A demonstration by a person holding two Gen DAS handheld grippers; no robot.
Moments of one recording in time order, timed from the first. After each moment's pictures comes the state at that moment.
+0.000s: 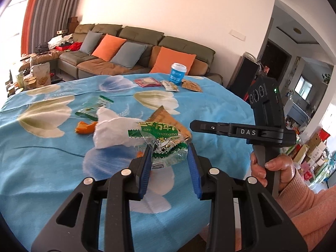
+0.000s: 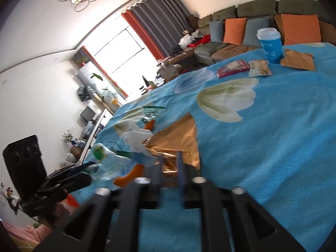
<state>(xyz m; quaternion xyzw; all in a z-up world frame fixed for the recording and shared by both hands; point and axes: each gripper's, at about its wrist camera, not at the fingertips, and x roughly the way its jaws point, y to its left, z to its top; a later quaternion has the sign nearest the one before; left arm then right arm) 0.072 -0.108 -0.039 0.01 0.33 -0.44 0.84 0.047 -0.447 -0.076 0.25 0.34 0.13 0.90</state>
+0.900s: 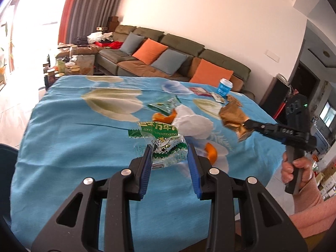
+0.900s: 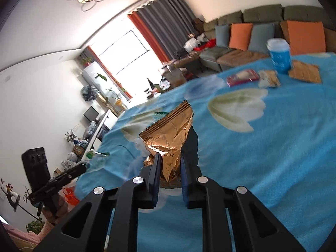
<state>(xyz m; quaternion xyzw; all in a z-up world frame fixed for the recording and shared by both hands) 0.081 0.011 -0.033 -0.04 0.33 -0.32 0.89 0.044 -0.431 -0.050 0.24 0.32 0.15 0.90</state>
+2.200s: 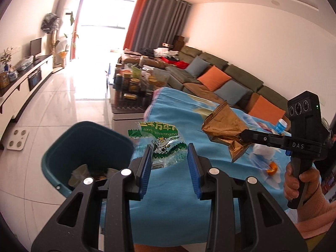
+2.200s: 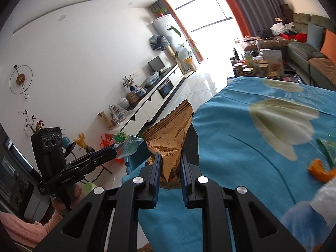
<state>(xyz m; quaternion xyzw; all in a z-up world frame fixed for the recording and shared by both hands) 0.034 0.218 -0.012 -0.11 0.29 -0.11 0.94 0.164 -0.170 -0.037 0.12 0.36 0.41 0.83</state>
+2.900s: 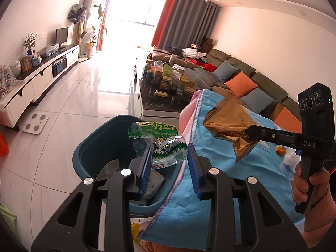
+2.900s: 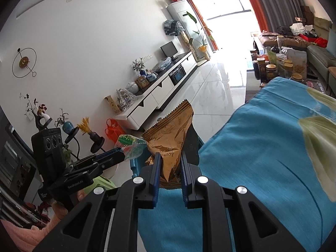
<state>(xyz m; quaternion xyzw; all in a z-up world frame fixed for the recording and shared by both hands) 0.037 0.297 -0.028 -0.14 0.31 -0.02 0.94 0.192 -0.078 -0.037 0.07 0.39 0.45 0.80</state>
